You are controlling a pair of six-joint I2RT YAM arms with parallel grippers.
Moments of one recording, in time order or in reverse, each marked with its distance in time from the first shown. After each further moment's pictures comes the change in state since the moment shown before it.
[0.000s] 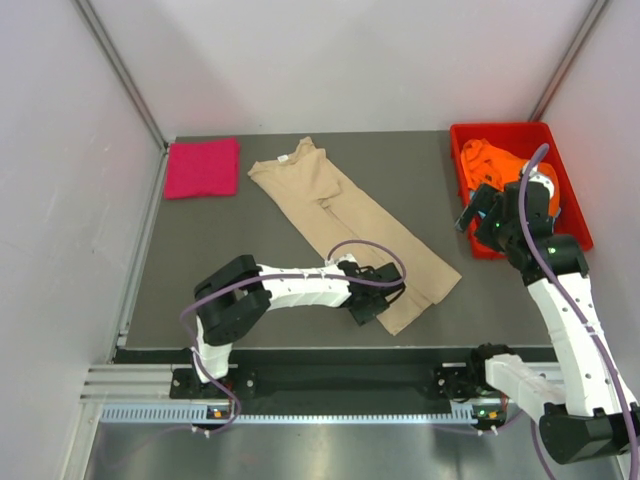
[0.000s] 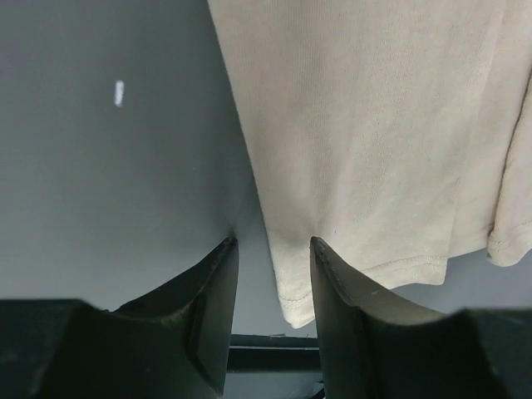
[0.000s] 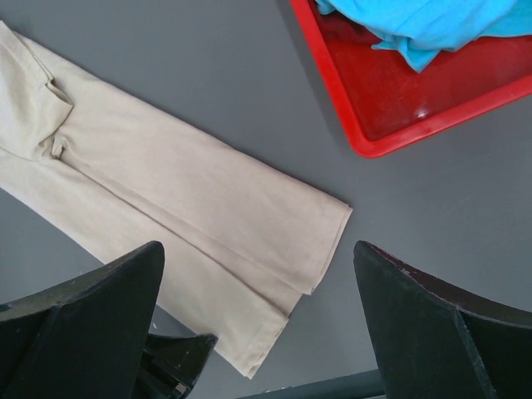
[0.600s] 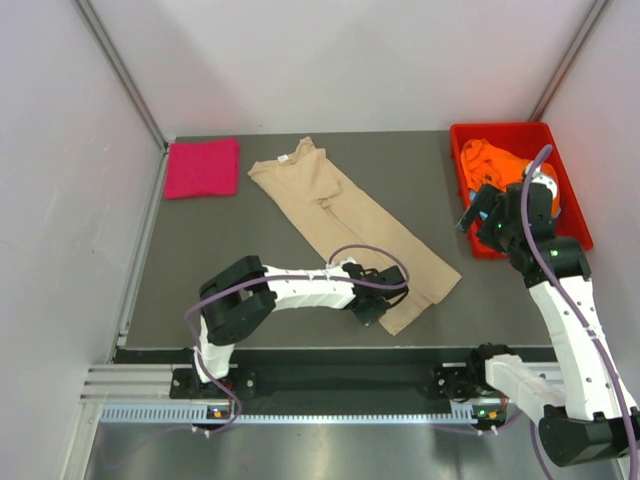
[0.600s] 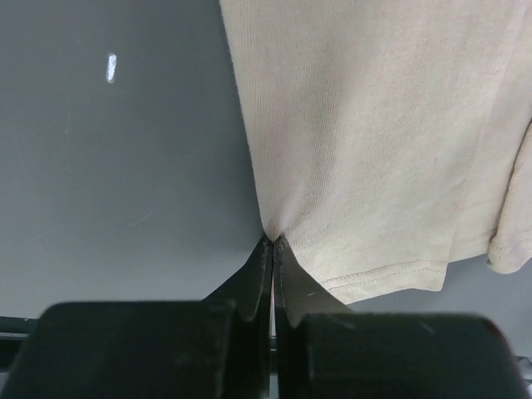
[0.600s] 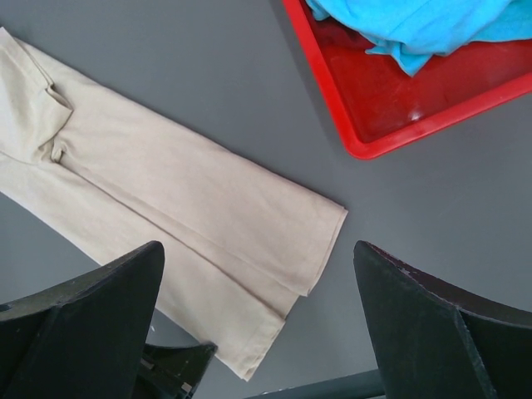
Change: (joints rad) left arm -0.019 0.037 0.032 -0.023 0.003 -0.067; right arm -0.008 -0.013 0.000 -0.001 0.008 -0.007
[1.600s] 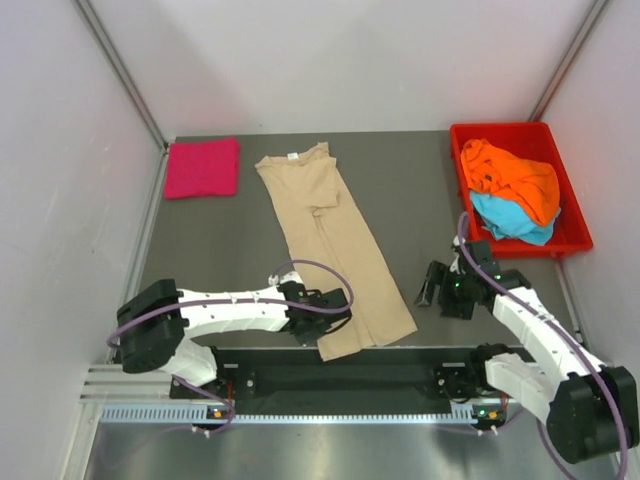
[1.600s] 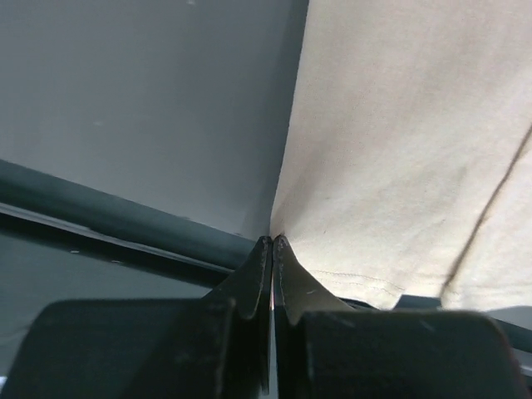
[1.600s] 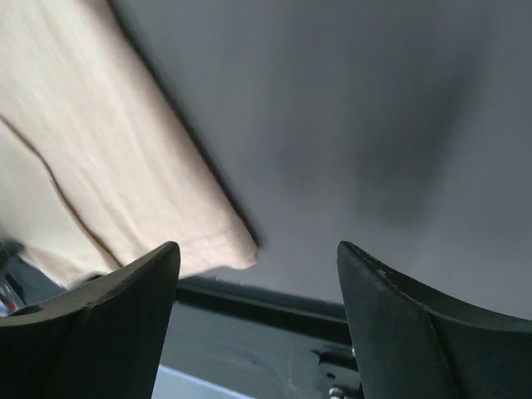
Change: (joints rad) left arm -0.029 -0.483 -0.441 -0.177 -0.076 0.020; right arm 0.074 0.021 -0.595 0.175 -0.444 -0.045
